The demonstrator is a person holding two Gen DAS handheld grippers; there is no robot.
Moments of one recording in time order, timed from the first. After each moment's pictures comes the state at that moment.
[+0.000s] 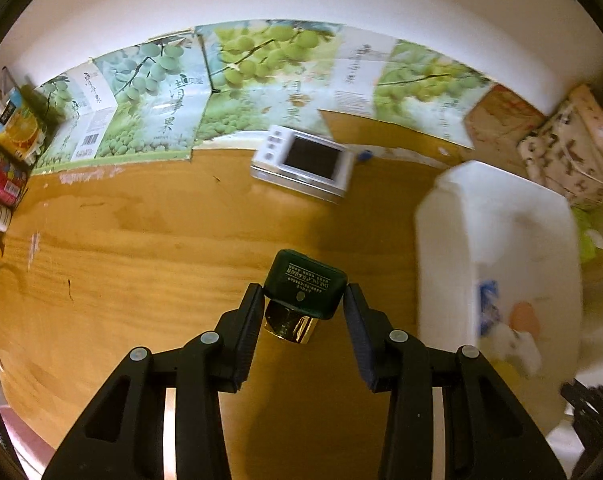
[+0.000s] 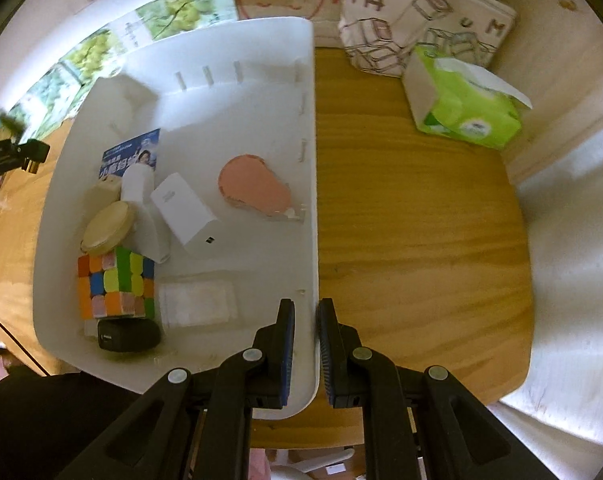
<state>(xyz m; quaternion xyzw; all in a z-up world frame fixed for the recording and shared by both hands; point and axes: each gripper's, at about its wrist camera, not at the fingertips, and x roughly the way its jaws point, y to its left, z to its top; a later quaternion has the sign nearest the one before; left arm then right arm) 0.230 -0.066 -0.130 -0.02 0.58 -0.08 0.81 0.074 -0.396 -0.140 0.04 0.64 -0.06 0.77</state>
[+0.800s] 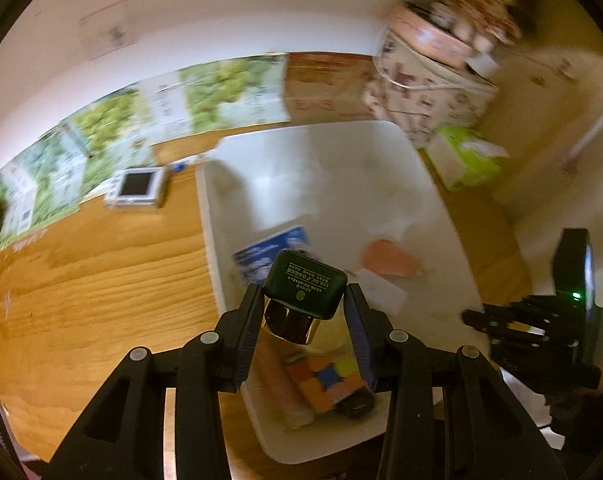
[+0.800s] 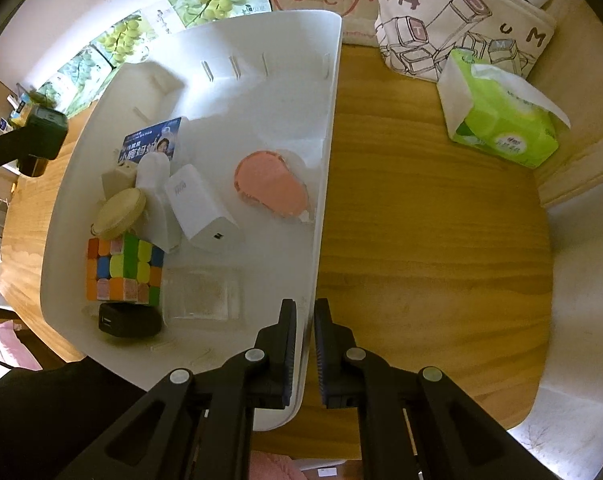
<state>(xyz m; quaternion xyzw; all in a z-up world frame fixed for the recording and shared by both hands) 0.146 -0.210 -0.071 0.07 0.55 -0.23 0.80 0.081 -0.410 -0.151 0.04 0.64 0.01 0.77</state>
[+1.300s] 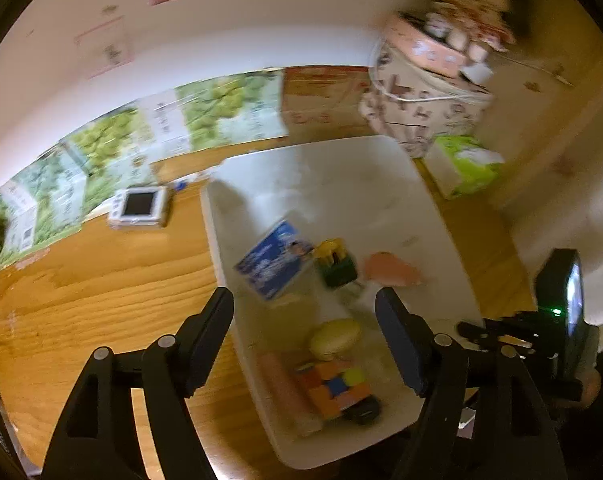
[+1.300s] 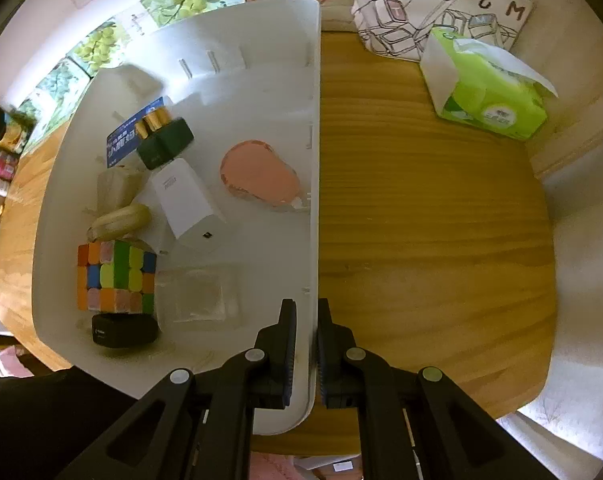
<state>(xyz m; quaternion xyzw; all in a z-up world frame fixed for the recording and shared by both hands) 0.162 -0.197 -0.060 0.08 0.54 -0.22 0.81 0.077 -0.404 -0.160 0.06 0.64 -0.03 0.76</state>
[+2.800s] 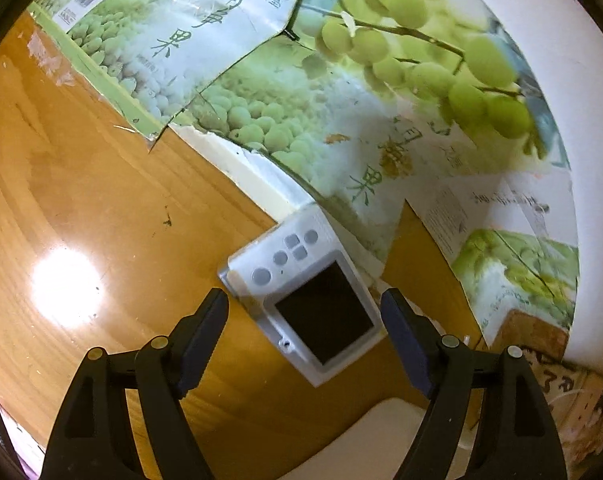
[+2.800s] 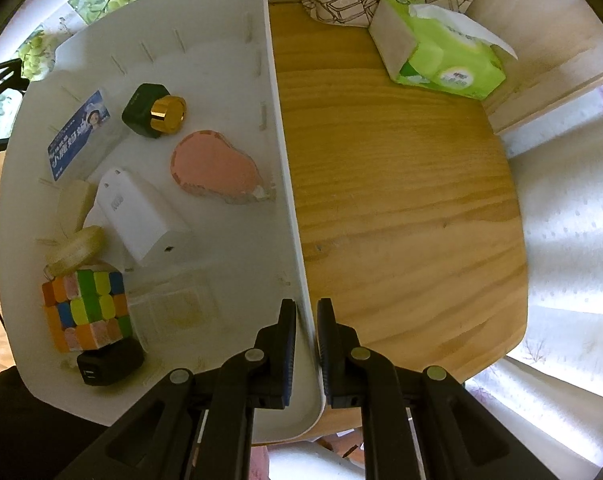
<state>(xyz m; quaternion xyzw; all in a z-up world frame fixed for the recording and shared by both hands) 0.389 -0.043 -0.204 -0.31 0.66 0.10 0.68 0.096 -0.401 -0.166 0.07 0.69 -0.14 0.71</state>
